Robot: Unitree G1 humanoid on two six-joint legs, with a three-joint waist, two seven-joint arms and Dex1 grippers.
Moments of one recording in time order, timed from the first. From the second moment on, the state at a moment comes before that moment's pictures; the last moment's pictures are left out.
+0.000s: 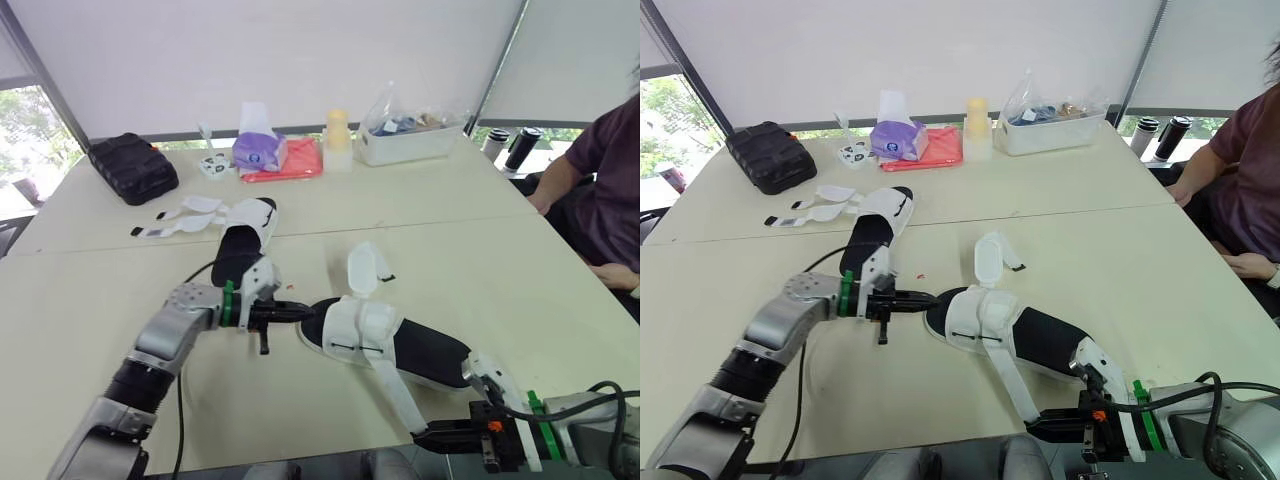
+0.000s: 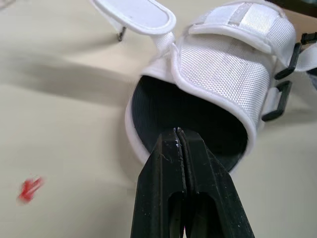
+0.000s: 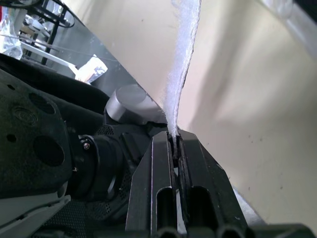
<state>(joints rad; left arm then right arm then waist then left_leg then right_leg) -0.47 0.50 -0.25 0.12 -0.33 0.36 -1.18 0.31 -1.00 -0.14 -0.63 0.87 0.94 0.93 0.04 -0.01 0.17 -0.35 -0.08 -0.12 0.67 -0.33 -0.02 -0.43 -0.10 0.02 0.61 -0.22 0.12</state>
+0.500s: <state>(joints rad) -0.44 0.47 -0.36 0.04 -0.32 0.41 -1.28 0.21 -1.00 -0.34 -0.62 1.09 1.05 0.92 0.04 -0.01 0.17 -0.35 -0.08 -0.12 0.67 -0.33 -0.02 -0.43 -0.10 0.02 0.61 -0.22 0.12</state>
